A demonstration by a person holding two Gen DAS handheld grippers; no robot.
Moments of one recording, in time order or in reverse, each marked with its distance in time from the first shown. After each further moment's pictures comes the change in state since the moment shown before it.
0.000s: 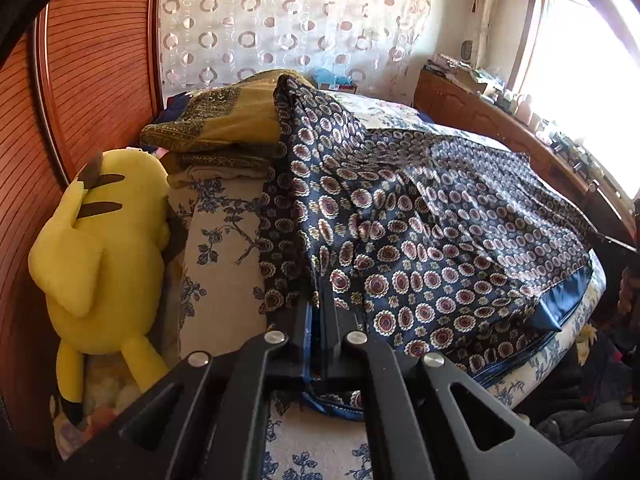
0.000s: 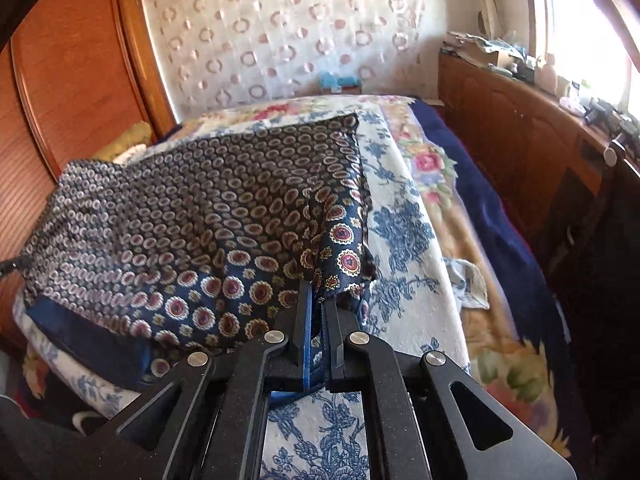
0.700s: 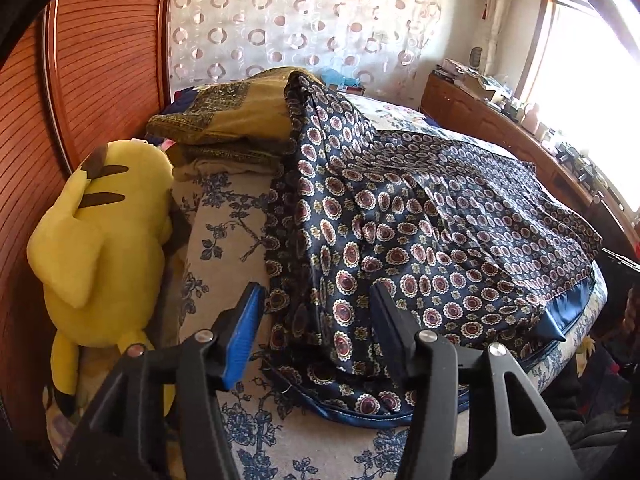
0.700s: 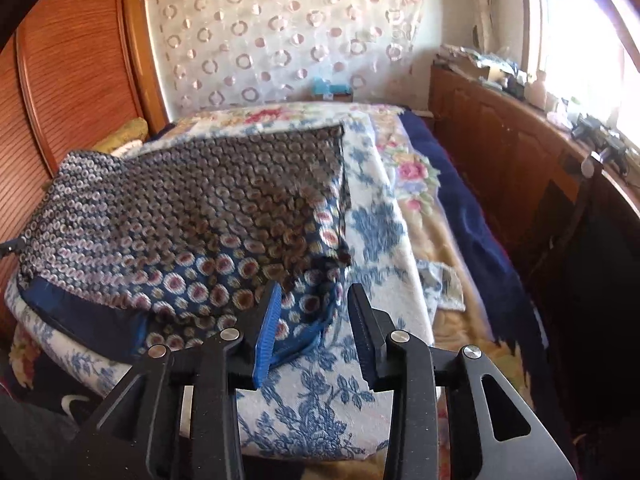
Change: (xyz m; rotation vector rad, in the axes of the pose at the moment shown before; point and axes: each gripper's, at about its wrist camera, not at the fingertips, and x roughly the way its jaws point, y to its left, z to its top) left arm 0.004 0.007 -0.006 -0.037 -0.002 0.017; right arm -0.022 -0.005 -0.022 -0.038 0.003 -0.061
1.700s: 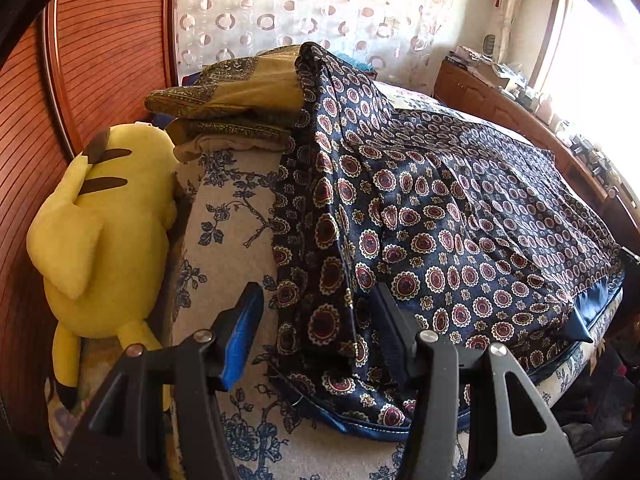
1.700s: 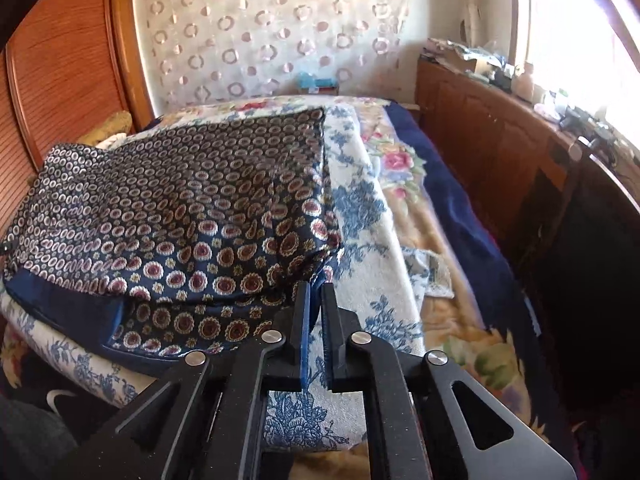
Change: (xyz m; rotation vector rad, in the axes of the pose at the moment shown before) left arm 0.021 0.001 -0.004 -0.012 0.055 0.042; right arm -0.011 -0.007 -0.008 0.001 -0.028 -0.054
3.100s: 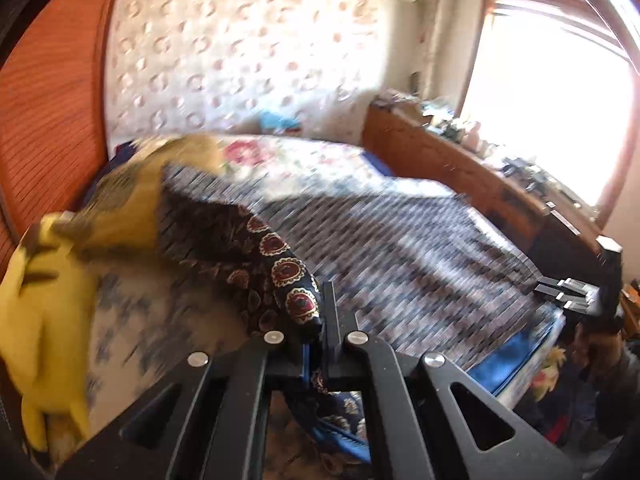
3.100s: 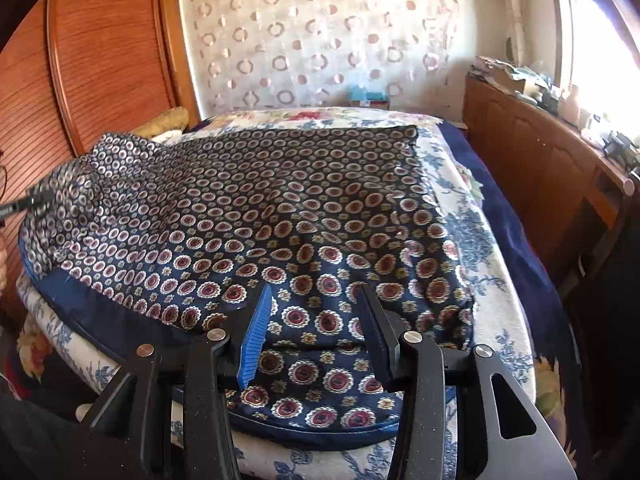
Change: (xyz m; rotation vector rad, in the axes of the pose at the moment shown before) left arm -0.033 -0.097 0.057 0.125 -0.215 -0.240; right arm 0.015 0.063 0.001 -0.056 -0.036 0.154
